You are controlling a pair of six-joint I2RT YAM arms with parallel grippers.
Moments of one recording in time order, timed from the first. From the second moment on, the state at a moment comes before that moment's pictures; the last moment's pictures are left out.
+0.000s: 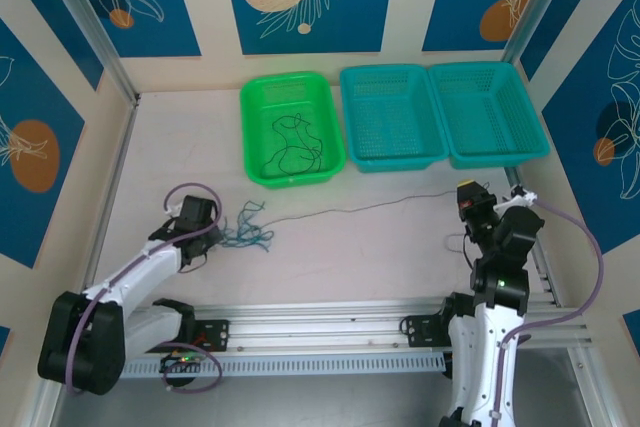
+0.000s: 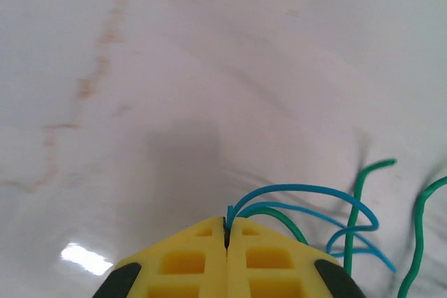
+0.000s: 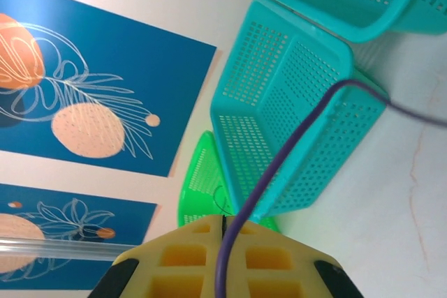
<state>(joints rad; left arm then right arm) -0.22 1.07 0.43 -0.44 -0.26 -0.77 -0.32 0.39 0.52 -0.34 -0.41 1.14</state>
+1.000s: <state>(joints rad) -0.37 0.73 0.75 -0.48 0.06 -0.53 0.24 0.92 1.27 -0.36 -0.54 0.90</state>
